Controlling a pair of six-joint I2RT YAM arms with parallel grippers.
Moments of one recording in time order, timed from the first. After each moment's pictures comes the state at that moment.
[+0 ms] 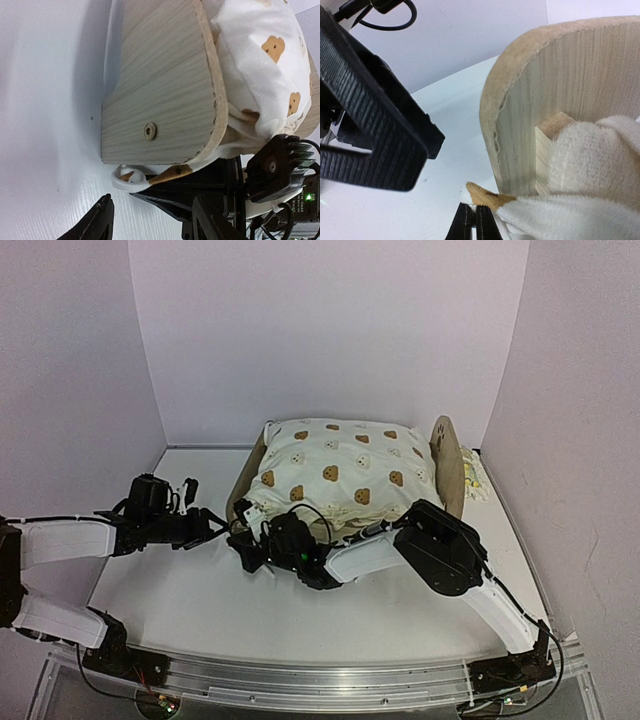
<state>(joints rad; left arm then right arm) -0.38 1.23 0.55 0.03 0.40 -0.58 1.09 2.51 1.67 0.62 -0.02 0.21</state>
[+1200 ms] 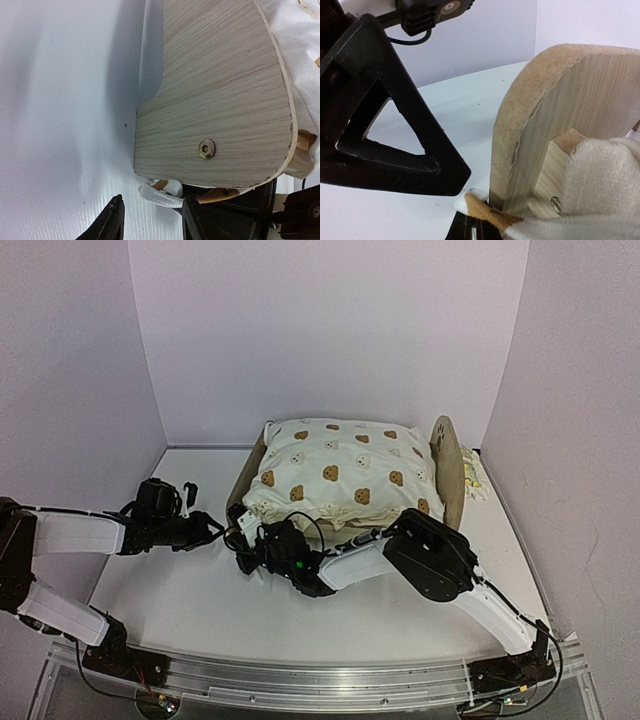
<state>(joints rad) -0.38 1.32 0.54 0.09 0.29 -0.57 1.11 2.59 1.72 0.72 0.11 0.04</state>
